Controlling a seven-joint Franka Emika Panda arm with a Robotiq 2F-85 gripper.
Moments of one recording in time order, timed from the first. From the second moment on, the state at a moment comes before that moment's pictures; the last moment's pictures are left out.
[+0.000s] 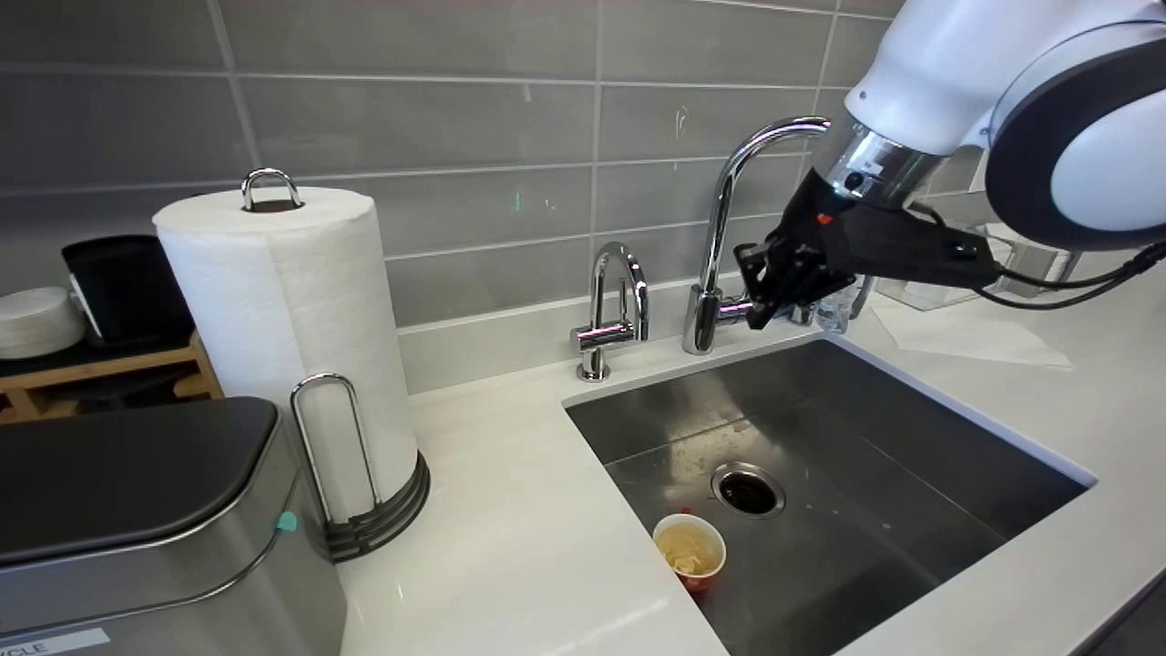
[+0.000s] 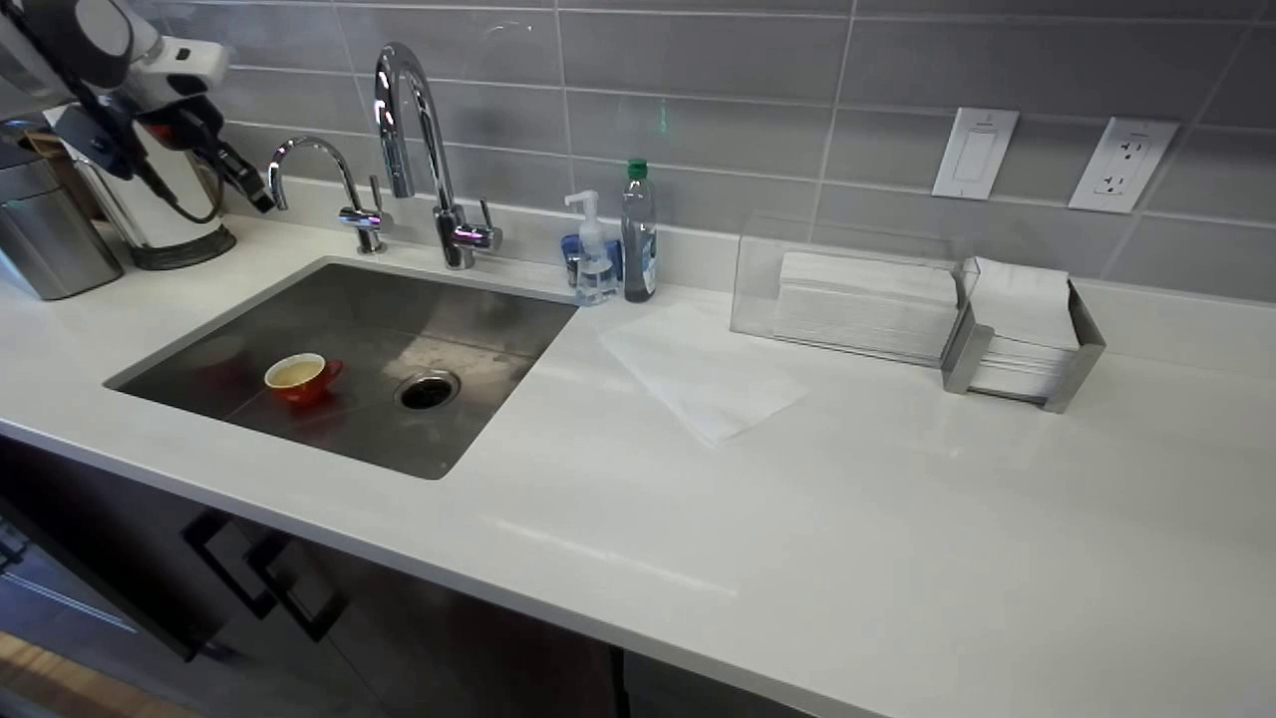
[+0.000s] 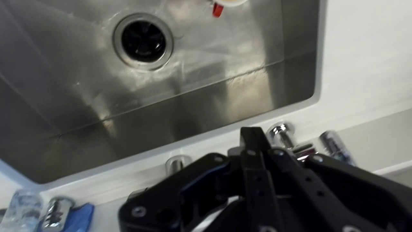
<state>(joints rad) -0.36 0.12 0.63 -2.29 -0.39 2.78 0.89</state>
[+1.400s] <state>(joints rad) -0.15 -0.37 0.13 -2.23 0.33 1.99 -0.26</state>
